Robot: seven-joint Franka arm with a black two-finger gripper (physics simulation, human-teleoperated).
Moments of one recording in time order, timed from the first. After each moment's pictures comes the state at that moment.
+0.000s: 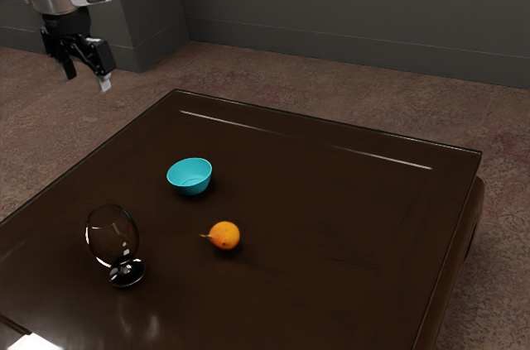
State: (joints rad) arm -0.33 -0.11 0.50 -1.67 0.12 1.63 0.20
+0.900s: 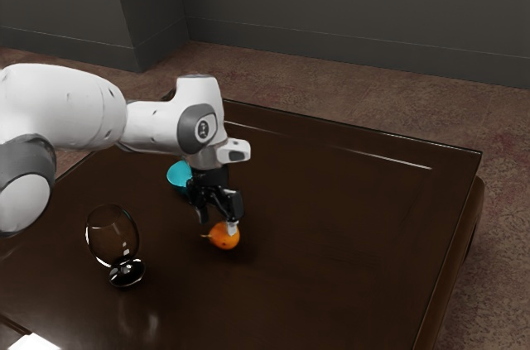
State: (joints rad) arm -0.47 0.44 0.44 -1.85 -0.35 2.00 0.33
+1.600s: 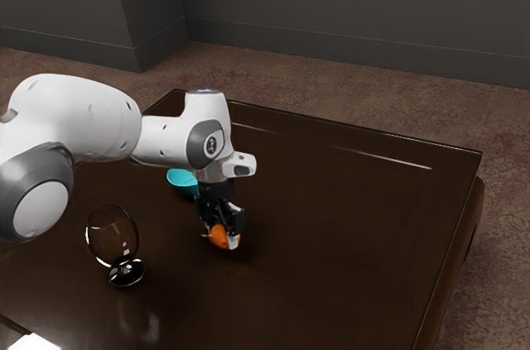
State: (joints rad) arm -0.47 0.51 0.43 -1.85 -0.37 2.05 0.39
